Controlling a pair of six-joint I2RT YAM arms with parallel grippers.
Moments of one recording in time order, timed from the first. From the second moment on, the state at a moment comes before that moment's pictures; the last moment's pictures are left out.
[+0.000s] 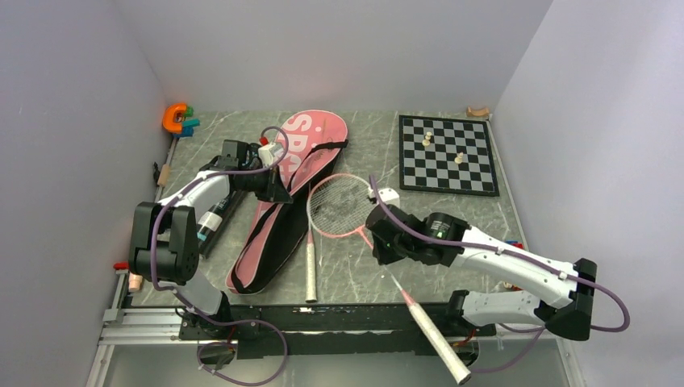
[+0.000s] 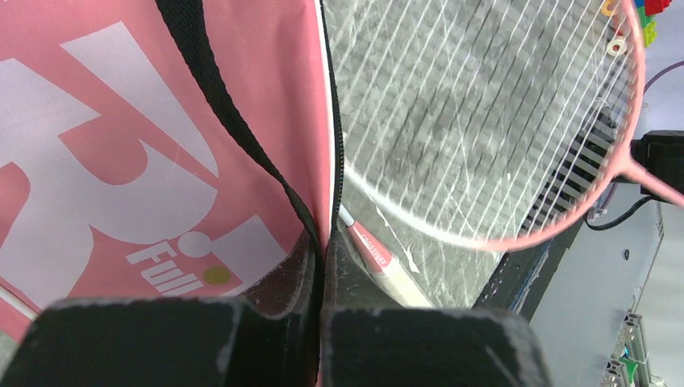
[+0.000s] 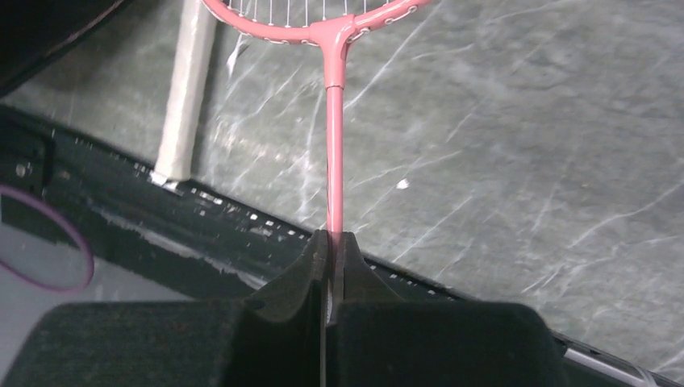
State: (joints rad) left arm -0.13 1.62 1.03 -0.39 0.81 0.03; right arm 1.06 1.10 1.07 -0.97 0.28 0.68
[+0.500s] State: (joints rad) left arm -0.14 1.63 1.06 -0.43 0.79 0.06; right arm 1.21 1.32 1.04 -0.76 0.31 0.74
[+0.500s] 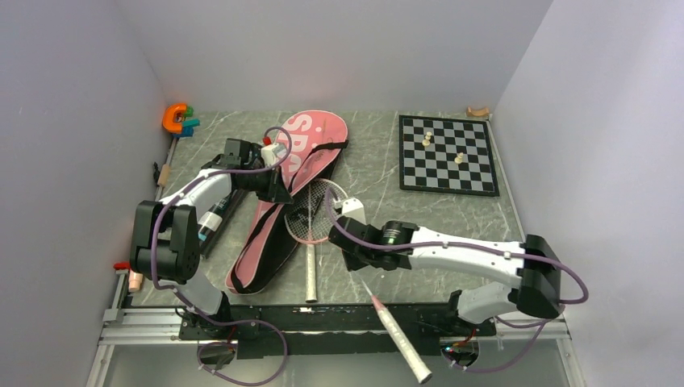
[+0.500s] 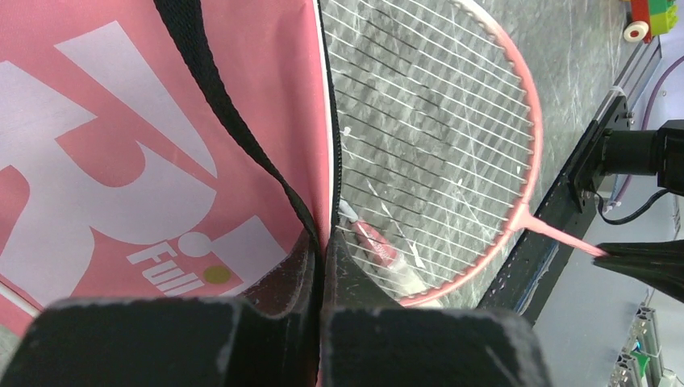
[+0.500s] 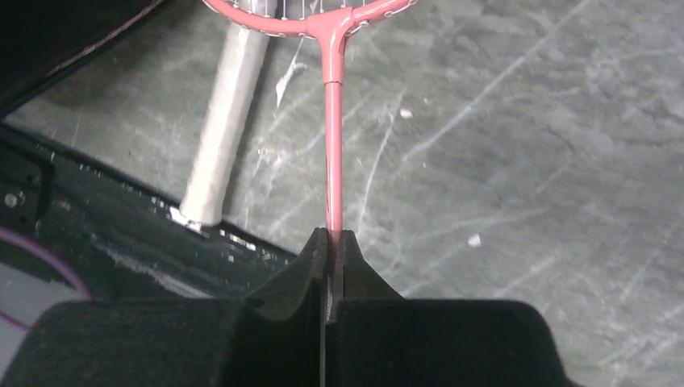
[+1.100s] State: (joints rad) left arm -0.17 1.63 1.08 -0.47 0.78 0.09; right arm 1.06 1.67 1.16 -0.40 0.30 0.76
